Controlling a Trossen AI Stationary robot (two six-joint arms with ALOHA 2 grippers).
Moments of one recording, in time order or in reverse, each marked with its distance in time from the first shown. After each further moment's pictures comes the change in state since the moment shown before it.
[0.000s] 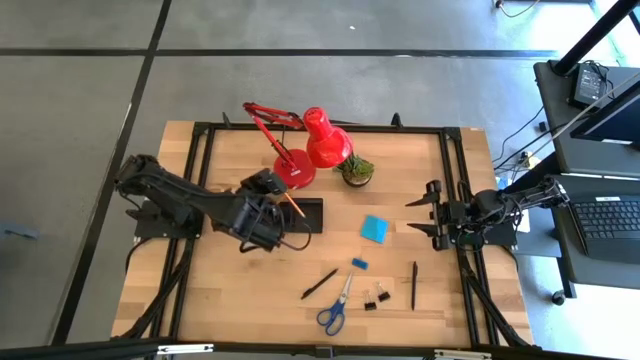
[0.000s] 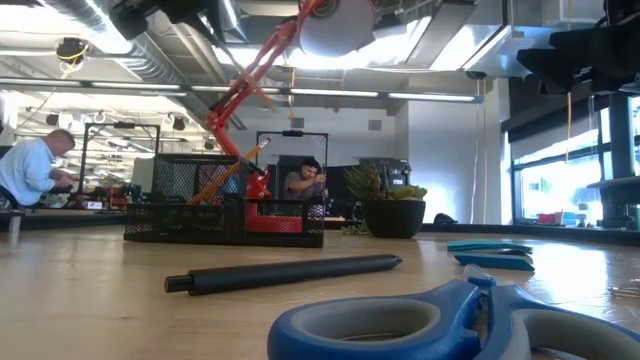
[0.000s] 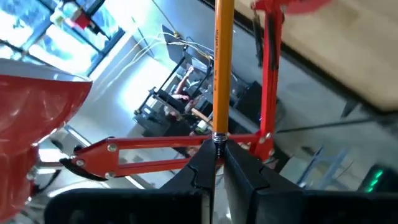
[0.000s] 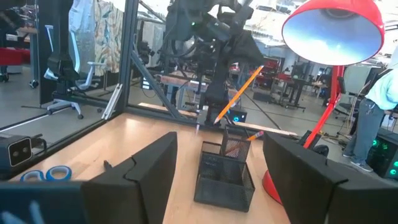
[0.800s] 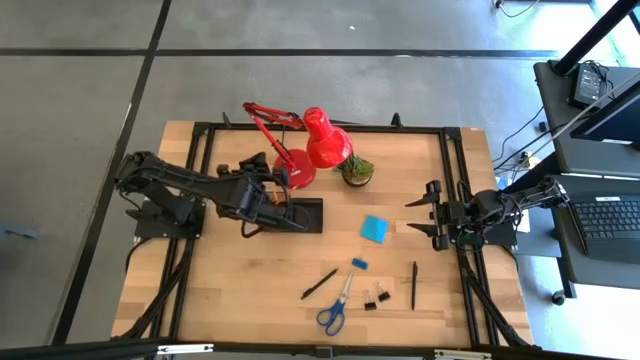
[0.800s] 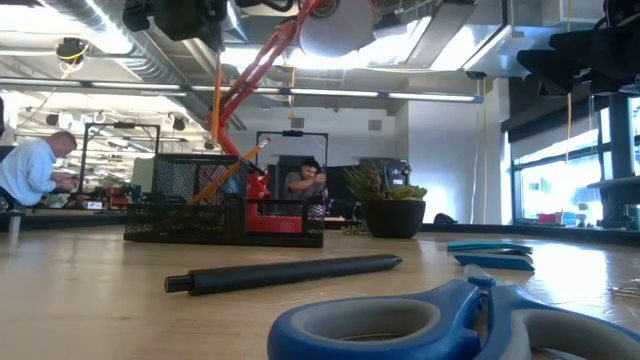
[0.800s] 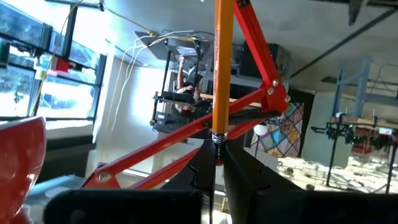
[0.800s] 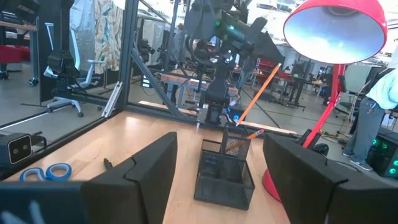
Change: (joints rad) left arm 0.131 -0.012 0.000 0.000 -0.038 0.514; right arm 0.000 0.000 0.000 -0.006 0.000 -0.002
